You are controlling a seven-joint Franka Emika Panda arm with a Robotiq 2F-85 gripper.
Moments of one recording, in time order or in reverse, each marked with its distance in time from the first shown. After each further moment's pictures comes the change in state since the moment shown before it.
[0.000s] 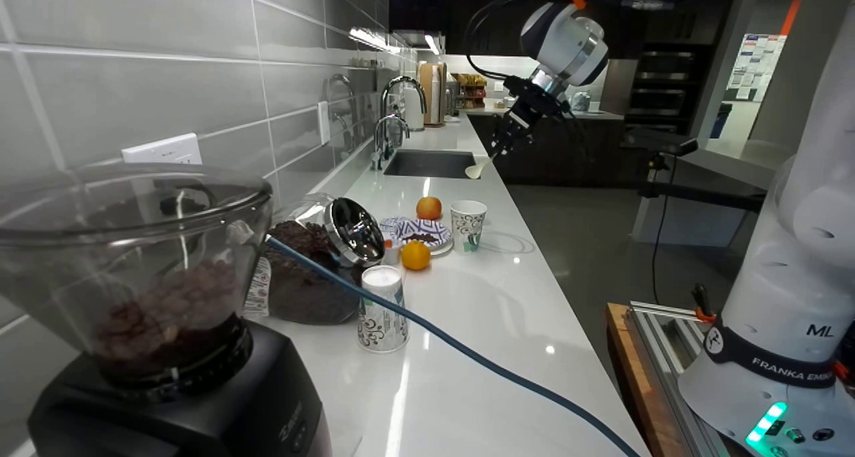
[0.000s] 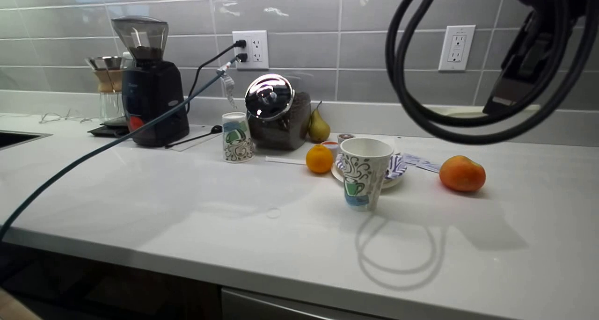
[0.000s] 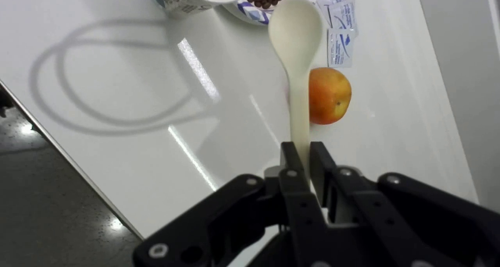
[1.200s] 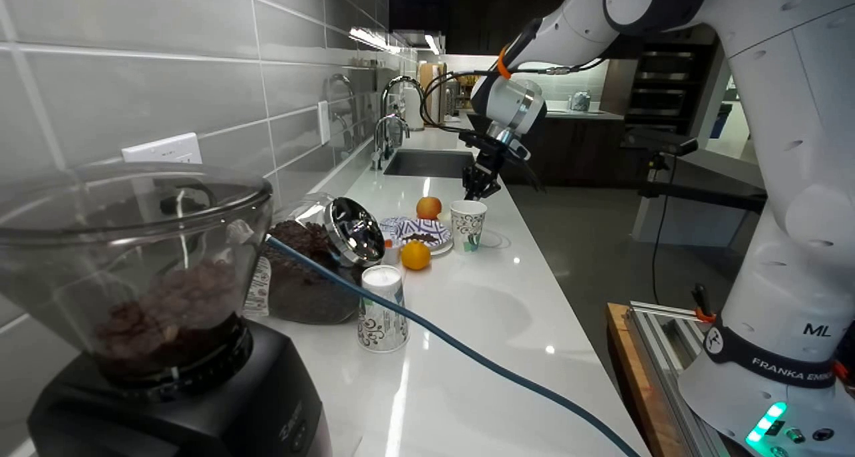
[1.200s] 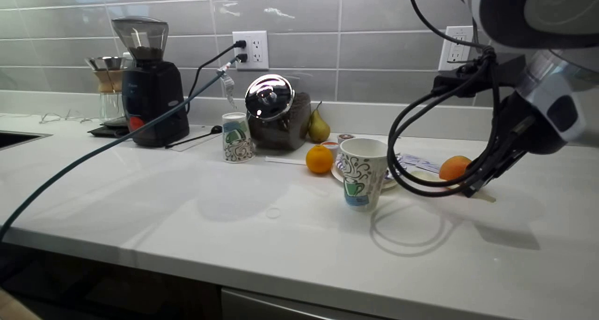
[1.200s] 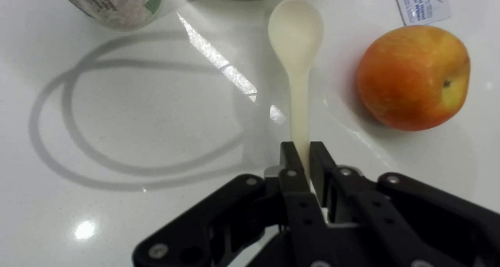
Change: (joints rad) arm -0.047 0.486 0.069 0.325 0.129 -0.131 0.272
